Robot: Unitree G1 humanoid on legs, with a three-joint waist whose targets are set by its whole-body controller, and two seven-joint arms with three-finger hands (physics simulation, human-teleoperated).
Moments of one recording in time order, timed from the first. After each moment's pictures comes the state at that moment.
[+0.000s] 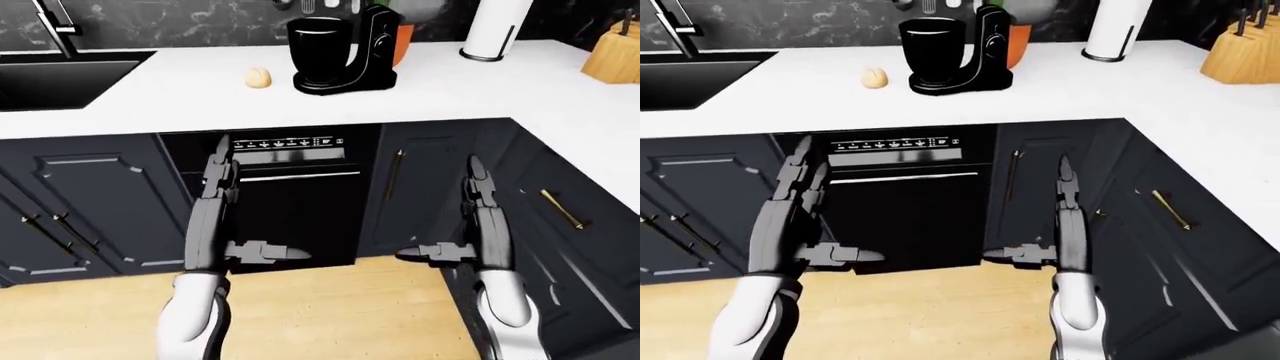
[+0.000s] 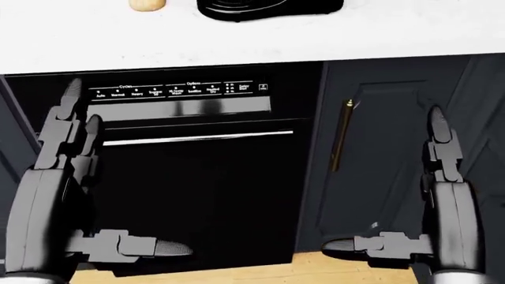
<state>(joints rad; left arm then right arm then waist) -0.03 0.01 -0.02 -0.73 0.10 0.57 -0.05 0.03 -0.04 -0.11 -0.51 -0.23 0.39 0.01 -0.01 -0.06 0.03</state>
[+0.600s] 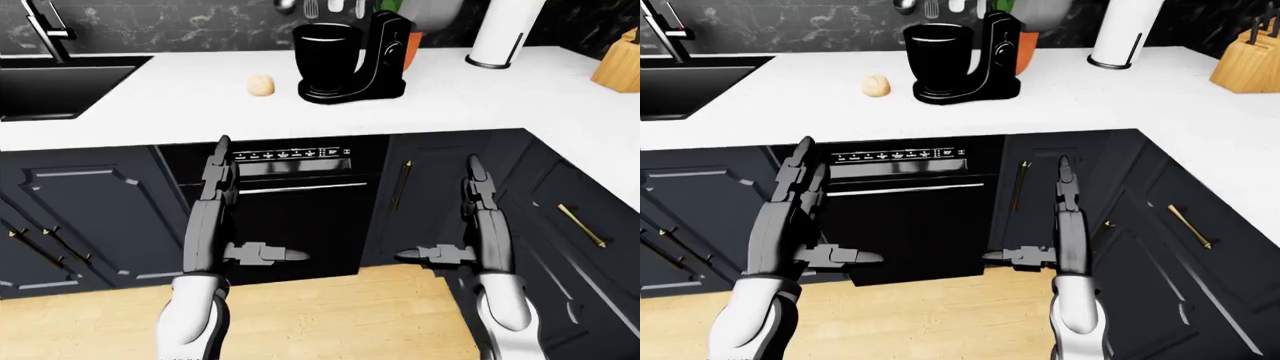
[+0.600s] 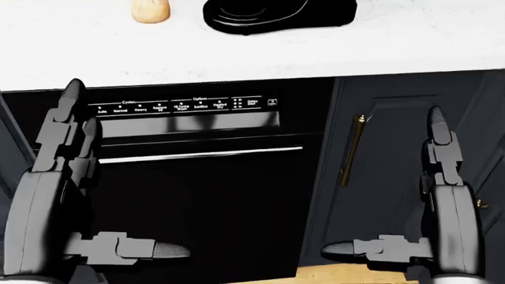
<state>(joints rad) -0.02 0.01 -0.02 -0.73 0.10 0.56 -0.05 0.05 -0.03 -0.10 -0.51 -0.22 0.35 0.01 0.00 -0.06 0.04</state>
